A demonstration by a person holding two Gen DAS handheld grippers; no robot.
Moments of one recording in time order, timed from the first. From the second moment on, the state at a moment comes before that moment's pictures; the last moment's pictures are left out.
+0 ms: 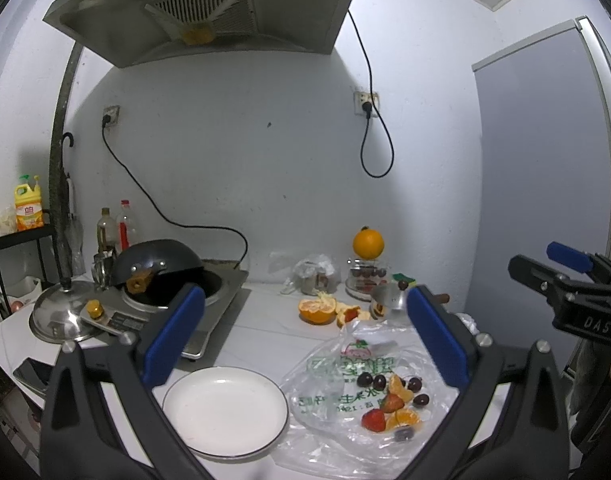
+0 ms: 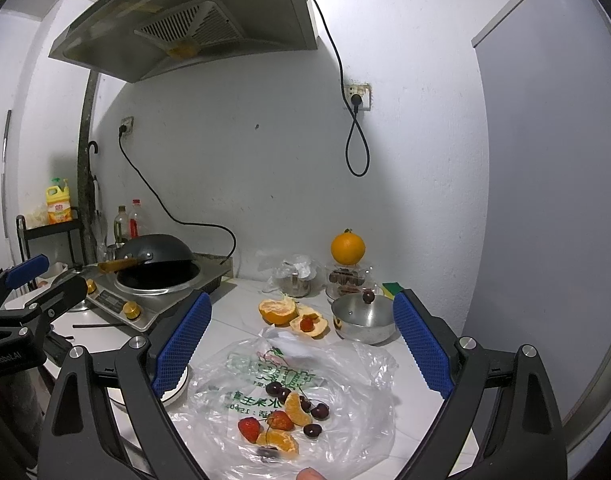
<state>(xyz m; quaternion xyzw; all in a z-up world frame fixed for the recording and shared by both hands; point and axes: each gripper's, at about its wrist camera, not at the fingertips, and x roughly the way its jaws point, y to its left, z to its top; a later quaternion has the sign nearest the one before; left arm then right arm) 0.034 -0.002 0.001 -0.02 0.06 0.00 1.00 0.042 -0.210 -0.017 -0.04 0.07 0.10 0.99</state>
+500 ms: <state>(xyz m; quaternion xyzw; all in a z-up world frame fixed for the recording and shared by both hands) 0.065 -0.026 -0.022 0.00 0.11 -0.02 0.99 0.066 -0.234 -0.039 -0.03 0.10 0.09 0.99</state>
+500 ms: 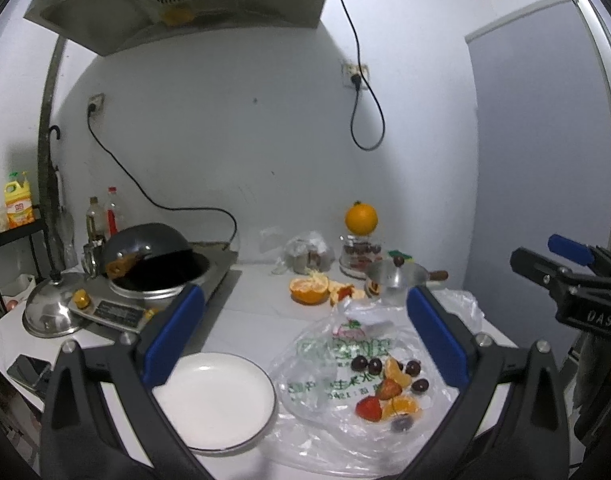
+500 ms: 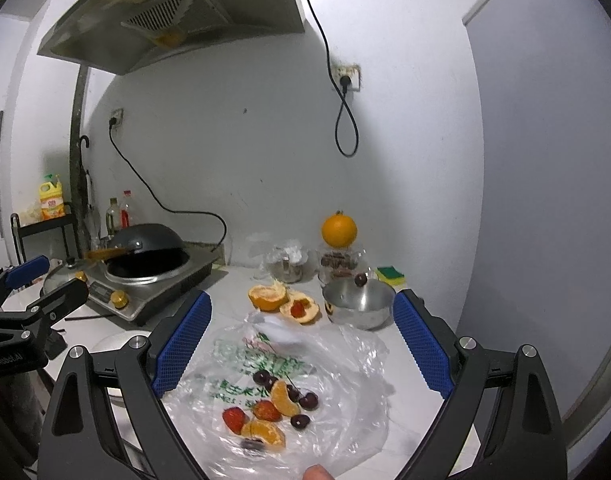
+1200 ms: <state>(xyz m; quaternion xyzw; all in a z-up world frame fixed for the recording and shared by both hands) 0.129 -0.076 -0.103 0.06 0.23 -0.03 0.97 0.124 -0.252 -0.109 -0.04 0.21 0.15 0.97</state>
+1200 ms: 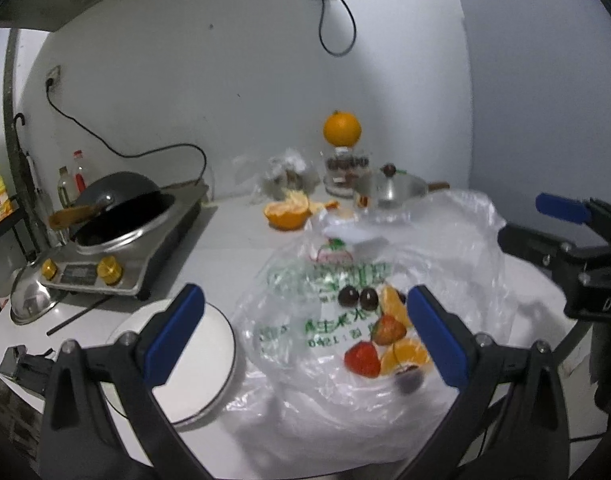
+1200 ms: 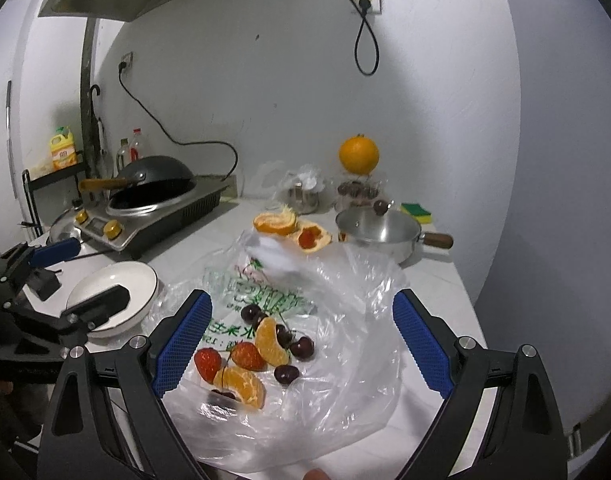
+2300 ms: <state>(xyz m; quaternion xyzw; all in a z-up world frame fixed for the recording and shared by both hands) 0.201 -0.107 -0.198 0.11 0.39 -0.12 0.91 0.193 -0.233 -0.202 -0.05 0.34 0.23 0.91</state>
